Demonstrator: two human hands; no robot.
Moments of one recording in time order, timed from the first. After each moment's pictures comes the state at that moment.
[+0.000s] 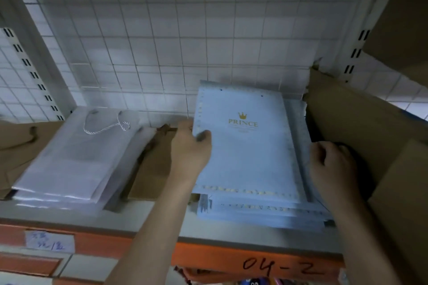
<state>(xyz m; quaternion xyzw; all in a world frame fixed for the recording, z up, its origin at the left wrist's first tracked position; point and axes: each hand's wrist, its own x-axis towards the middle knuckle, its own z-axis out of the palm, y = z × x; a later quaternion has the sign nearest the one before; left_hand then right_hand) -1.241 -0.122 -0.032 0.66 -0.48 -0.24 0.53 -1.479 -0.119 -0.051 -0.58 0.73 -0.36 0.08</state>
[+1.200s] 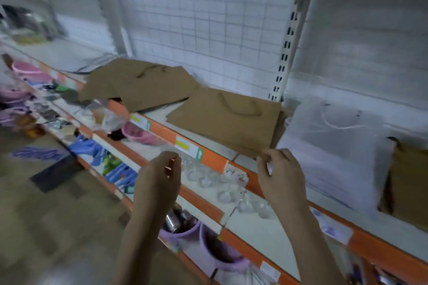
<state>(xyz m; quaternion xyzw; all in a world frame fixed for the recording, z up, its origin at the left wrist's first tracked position) -0.782 0.156 -0.088 0.84 -0.35 0.08 0.41 -0.949 0.016 -0.088 -0.83 0.42 -0.35 0.11</state>
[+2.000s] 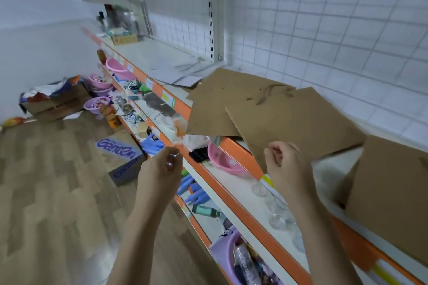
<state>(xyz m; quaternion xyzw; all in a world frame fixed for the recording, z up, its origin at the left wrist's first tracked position) -0.383 0.199 -0.102 0.88 -0.22 0.07 0.41 -0.519 0.008 -0.102 -0.86 0.34 -0.31 0.24</state>
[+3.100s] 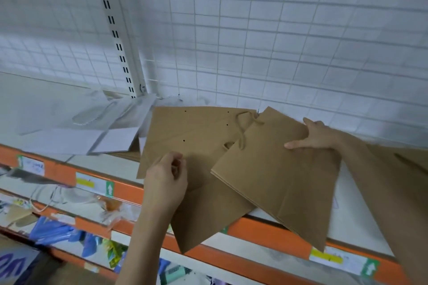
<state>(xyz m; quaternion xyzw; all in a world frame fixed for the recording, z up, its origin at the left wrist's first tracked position) -0.179 0.034 -0.105 0.75 -0.50 -0.02 0.42 -0.460 -0.183 -0.059 -0.73 0.65 0.03 0.21</state>
